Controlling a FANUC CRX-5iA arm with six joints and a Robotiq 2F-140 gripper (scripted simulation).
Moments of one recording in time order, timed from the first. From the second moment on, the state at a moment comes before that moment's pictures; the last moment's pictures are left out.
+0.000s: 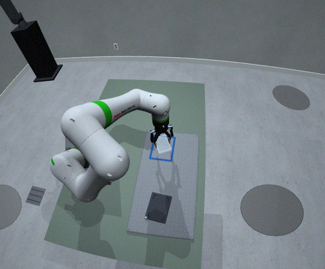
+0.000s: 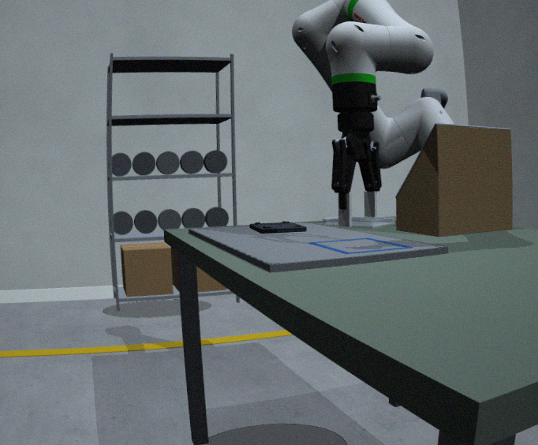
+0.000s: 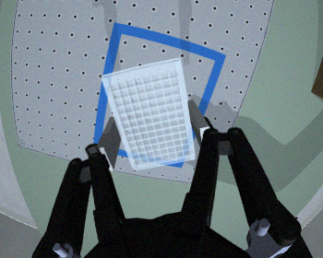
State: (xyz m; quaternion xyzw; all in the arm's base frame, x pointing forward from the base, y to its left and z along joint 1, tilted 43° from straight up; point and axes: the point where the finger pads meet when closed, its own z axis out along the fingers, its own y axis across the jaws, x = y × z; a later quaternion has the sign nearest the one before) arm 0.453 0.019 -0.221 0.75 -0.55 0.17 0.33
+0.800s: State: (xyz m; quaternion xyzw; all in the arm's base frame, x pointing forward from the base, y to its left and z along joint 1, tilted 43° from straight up) arm 0.451 0.009 -0.232 0.75 -0.55 0.17 0.33
